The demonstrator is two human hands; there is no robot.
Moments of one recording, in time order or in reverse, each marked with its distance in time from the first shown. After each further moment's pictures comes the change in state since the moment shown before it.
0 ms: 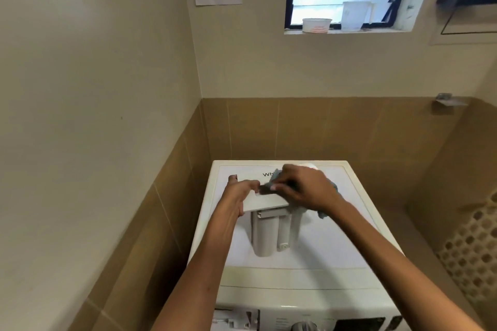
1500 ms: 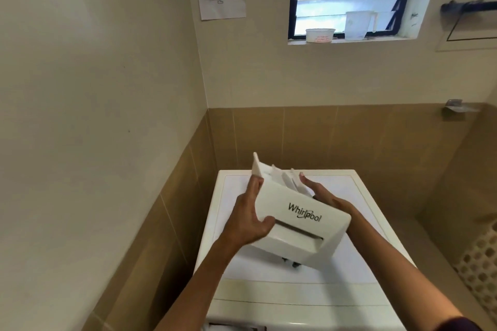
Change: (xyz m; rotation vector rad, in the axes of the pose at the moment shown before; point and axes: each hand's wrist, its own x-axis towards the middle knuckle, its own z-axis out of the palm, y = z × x) left_hand -0.041 -0.023 -0.016 0.507 -0.145 0.878; right_hand 0.010 0.080 0.045 1.329 -0.389 0.994
